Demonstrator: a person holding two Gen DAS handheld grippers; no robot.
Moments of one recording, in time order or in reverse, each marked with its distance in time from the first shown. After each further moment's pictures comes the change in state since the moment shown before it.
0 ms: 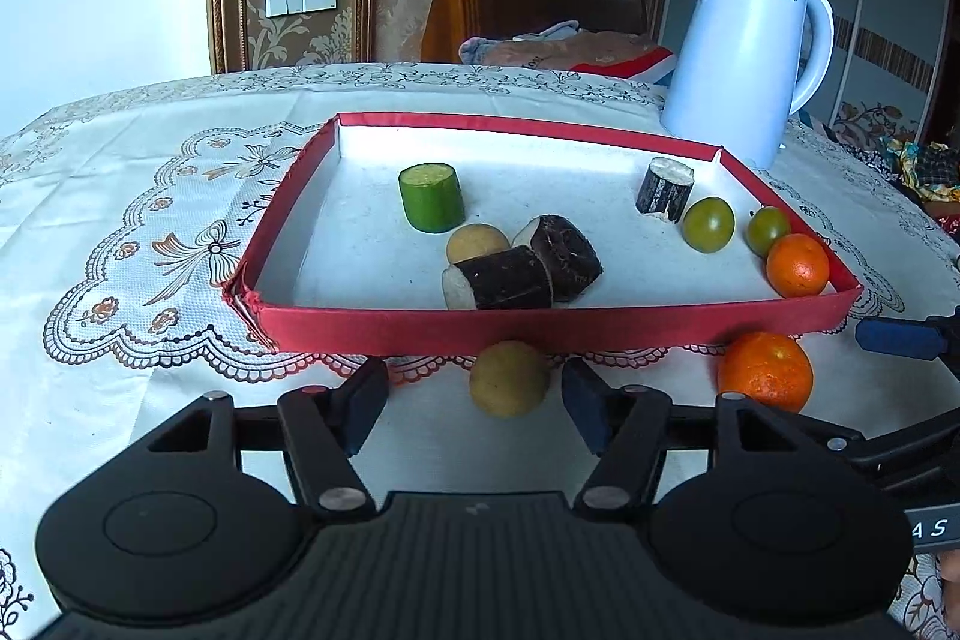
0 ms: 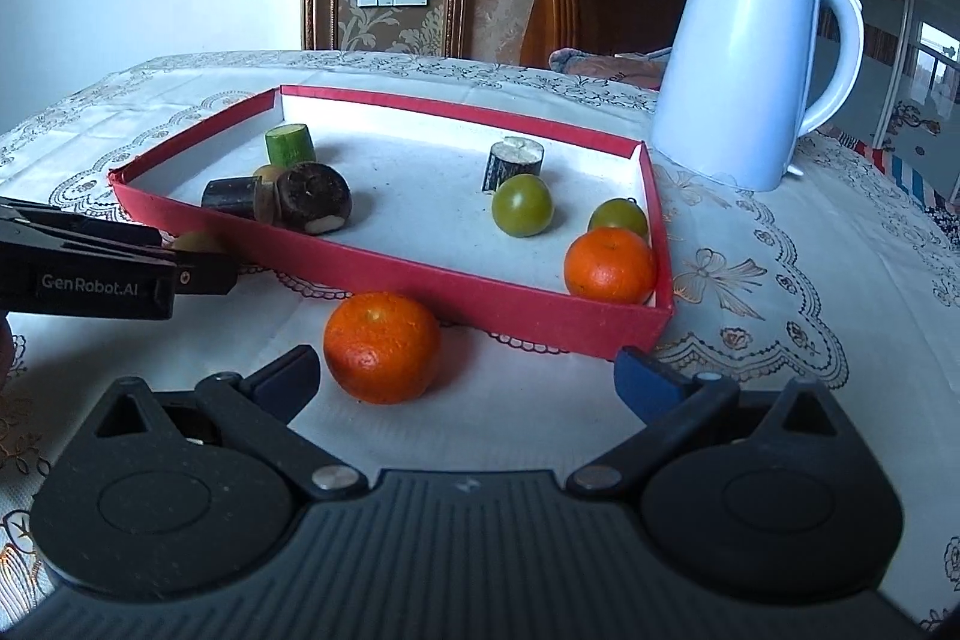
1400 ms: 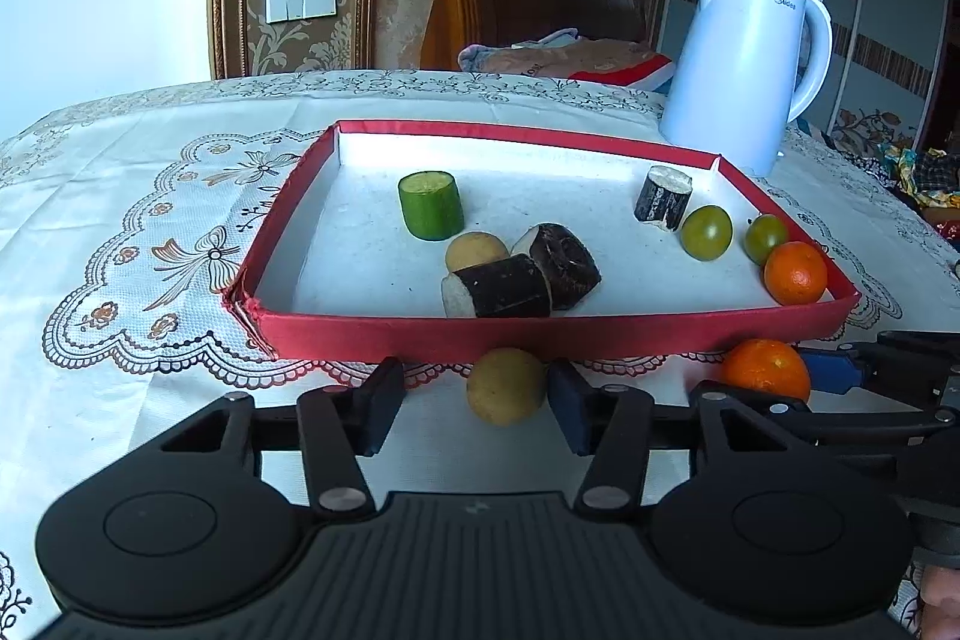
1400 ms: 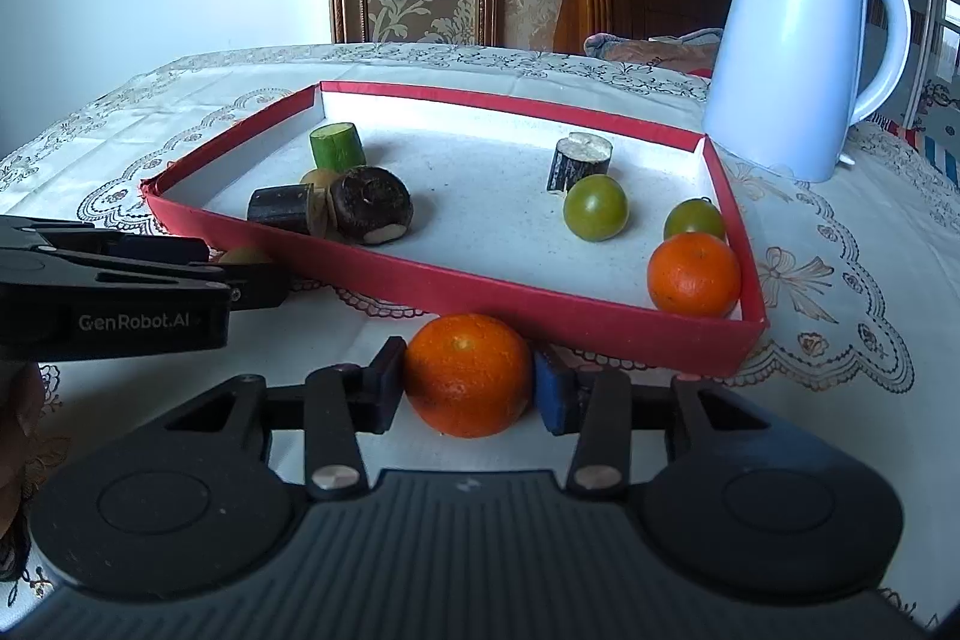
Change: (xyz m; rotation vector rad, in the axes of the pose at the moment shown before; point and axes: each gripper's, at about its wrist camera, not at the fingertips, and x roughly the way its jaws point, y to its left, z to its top) left arm -0.001 0.001 -0.001 0.000 -0.018 -0.009; right arm 0.012 0.017 0.010 0.029 0.017 0.086
